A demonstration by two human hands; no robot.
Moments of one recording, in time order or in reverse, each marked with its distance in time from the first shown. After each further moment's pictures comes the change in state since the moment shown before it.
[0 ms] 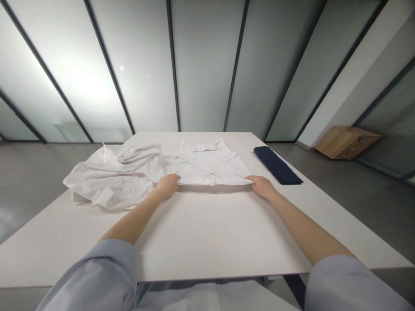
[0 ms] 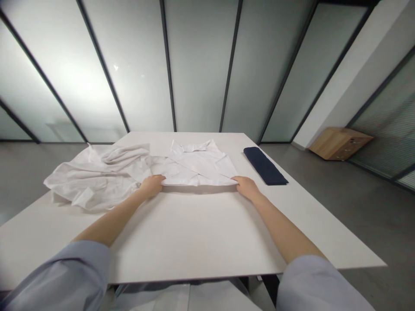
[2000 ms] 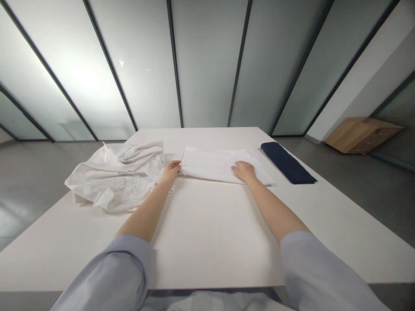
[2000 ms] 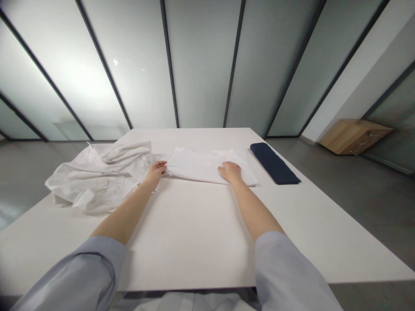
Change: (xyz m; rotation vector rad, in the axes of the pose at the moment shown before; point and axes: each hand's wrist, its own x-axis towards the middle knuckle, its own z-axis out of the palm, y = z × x) left_hand 0.066 -0.023 0.040 -1.425 0.431 -0.244; right_hand 0.085 -0.055 0.035 -0.003 0.059 0.169
